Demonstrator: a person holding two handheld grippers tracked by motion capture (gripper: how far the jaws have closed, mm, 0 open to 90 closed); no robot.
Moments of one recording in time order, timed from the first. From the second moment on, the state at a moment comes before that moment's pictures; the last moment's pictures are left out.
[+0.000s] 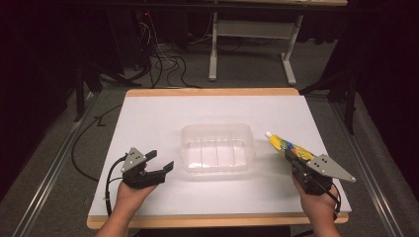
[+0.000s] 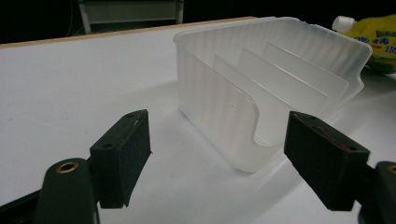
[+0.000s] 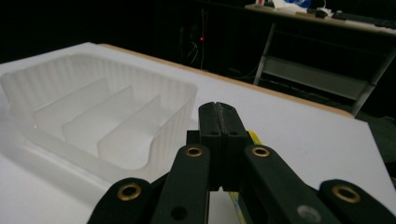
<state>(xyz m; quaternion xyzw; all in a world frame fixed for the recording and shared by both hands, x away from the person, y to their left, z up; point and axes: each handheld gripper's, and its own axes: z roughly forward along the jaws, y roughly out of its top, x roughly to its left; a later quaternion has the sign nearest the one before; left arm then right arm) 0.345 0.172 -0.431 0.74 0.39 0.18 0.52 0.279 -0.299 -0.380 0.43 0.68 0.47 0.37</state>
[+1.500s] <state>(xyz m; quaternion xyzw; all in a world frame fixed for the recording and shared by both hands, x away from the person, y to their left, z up) 0.354 0.160 -0.431 0.75 0.37 0.17 0.52 0.243 -0.405 -0.374 0.55 0.55 0.48 0.41</state>
